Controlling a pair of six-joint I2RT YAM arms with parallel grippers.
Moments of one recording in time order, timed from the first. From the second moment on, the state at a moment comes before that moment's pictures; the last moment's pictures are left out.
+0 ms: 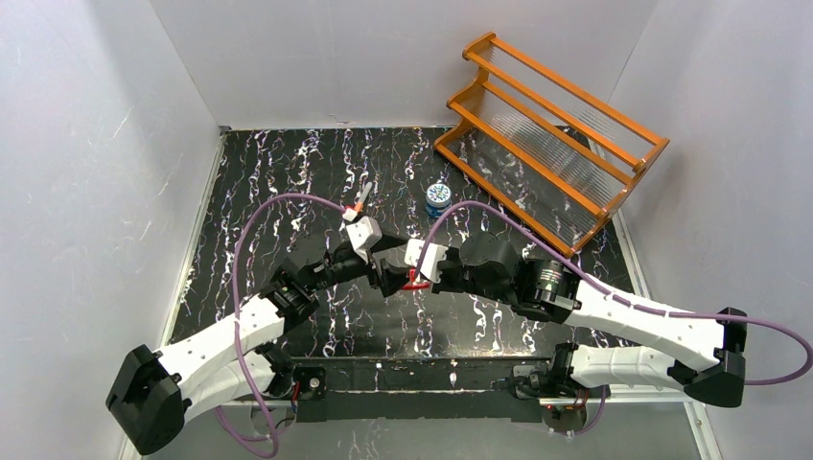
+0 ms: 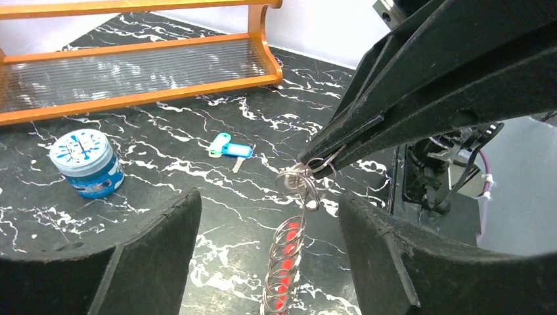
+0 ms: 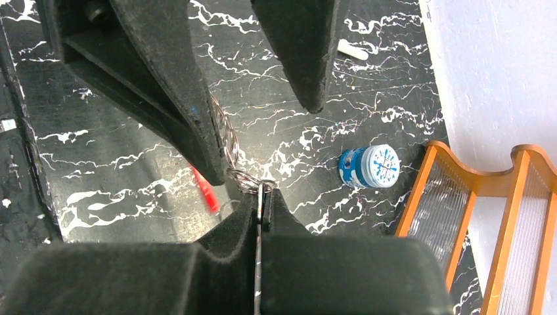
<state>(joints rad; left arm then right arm) -0.74 0.94 0.51 0.43 0.50 -0.08 1.21 1.04 1.00 -0.45 0.16 -0.49</state>
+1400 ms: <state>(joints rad) -0.75 0.98 0.54 0.41 0.58 -0.03 1.21 1.03 0.98 -0.40 0.17 -0.40</state>
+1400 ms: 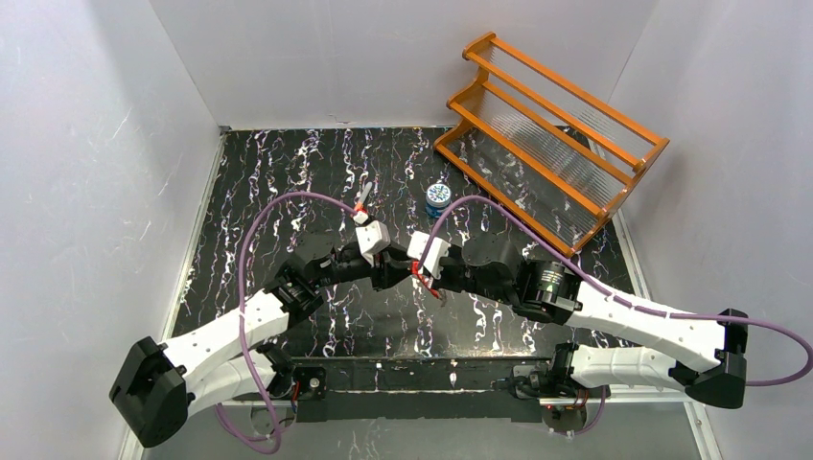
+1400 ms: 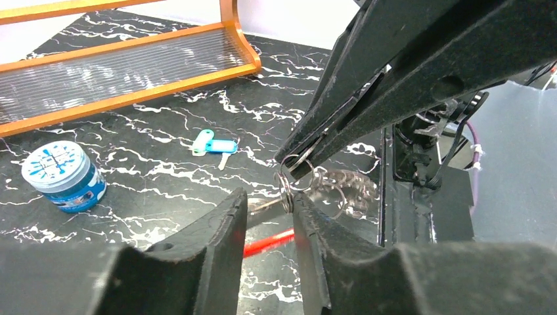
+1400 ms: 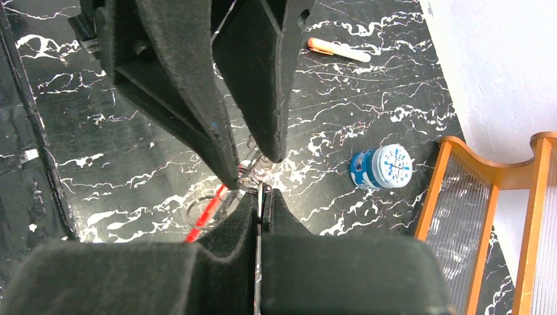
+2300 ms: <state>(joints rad) -0.76 1.00 0.54 0.40 0.61 0.01 1.21 1.03 0.98 -0.40 0.16 -0.37</state>
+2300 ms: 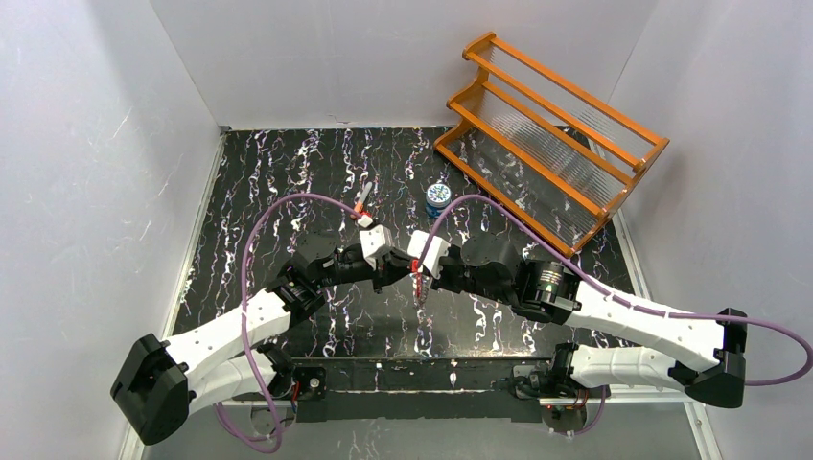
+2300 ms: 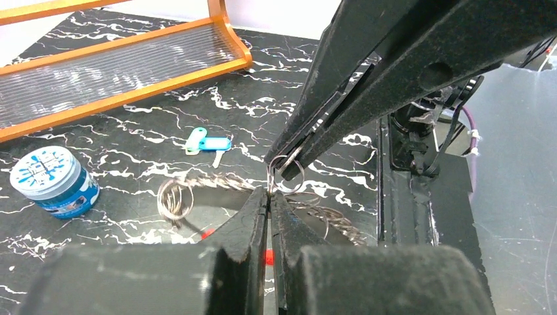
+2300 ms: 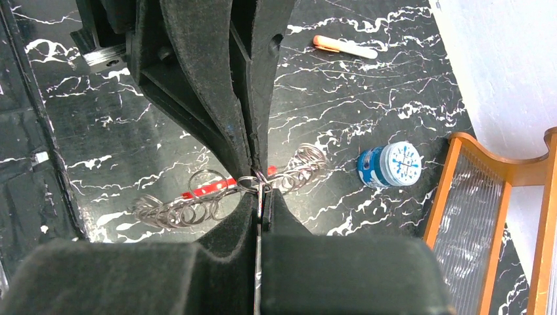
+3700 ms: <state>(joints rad) -0.77 0.95 0.54 0.32 0.53 0.13 1.17 1.04 0.87 -0.34 0.17 -0.21</state>
